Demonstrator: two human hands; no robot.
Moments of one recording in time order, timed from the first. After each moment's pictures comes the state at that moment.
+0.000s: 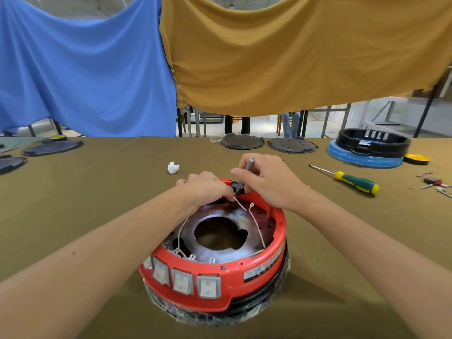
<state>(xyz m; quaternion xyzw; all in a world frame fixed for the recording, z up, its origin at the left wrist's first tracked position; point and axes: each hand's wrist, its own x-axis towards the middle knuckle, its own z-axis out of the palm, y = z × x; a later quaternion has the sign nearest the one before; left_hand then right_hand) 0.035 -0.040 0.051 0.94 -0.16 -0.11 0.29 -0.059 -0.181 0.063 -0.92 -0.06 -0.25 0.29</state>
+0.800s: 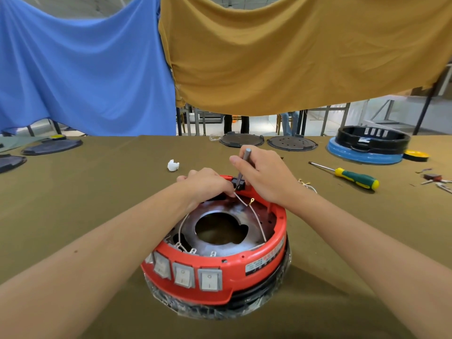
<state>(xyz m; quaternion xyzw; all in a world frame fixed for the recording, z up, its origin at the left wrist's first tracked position) 0.034 -0.039 0.052 0.94 -0.16 -0.11 0.29 -0.052 -0.173 0.058 -0.91 -0.04 -0.31 0.27</state>
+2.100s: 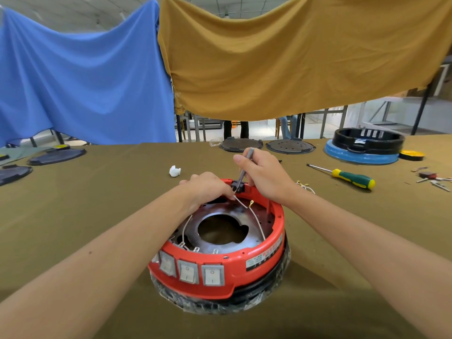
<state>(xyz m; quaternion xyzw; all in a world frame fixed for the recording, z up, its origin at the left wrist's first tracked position) 0.037 -0.037 0.052 0.91 -0.20 -0.15 0.33 -0.048 -0.175 0.058 -0.86 0.00 -0.28 0.42</state>
